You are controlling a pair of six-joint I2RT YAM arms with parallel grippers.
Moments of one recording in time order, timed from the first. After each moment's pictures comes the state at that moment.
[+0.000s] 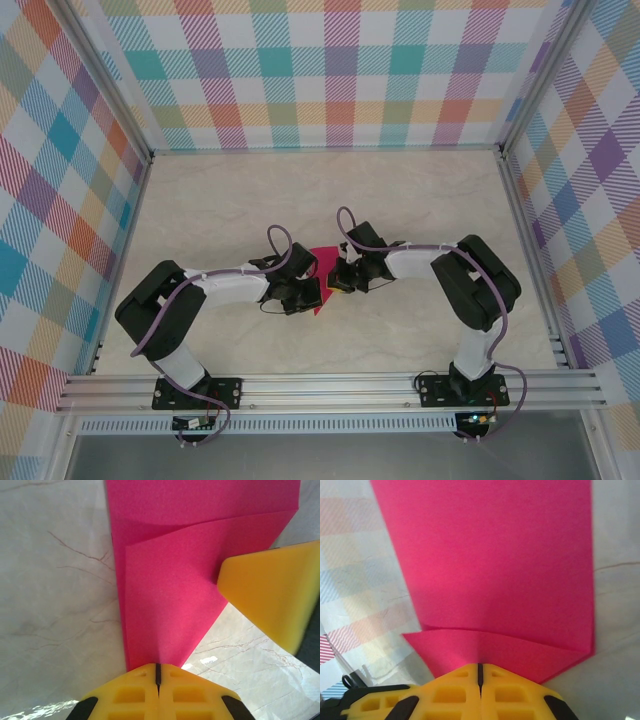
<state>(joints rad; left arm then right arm) -0.77 1.65 0.82 -0.30 0.26 -0.96 0.65 1.84 0.93 -0.15 -0.54 0.84</state>
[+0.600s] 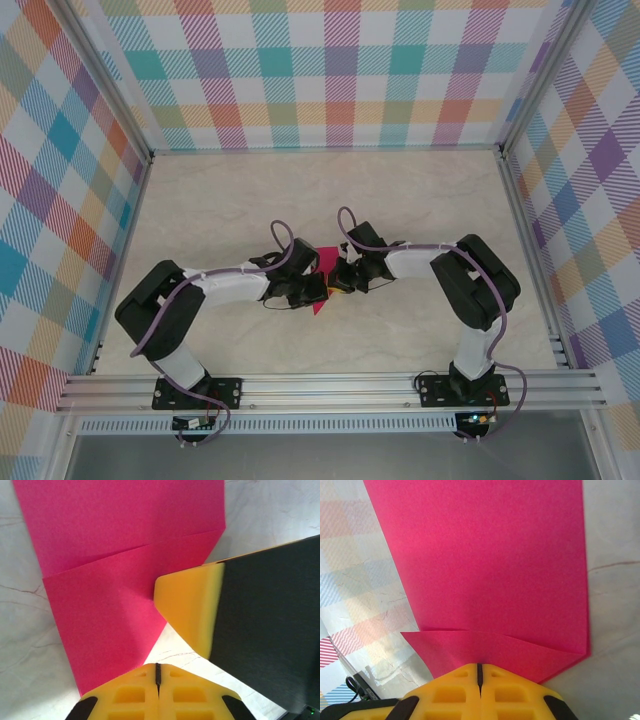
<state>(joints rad) -0.77 1.66 0.84 -0.22 0.29 -0.94 0.65 1.84 0.93 -0.15 -0.54 0.86</state>
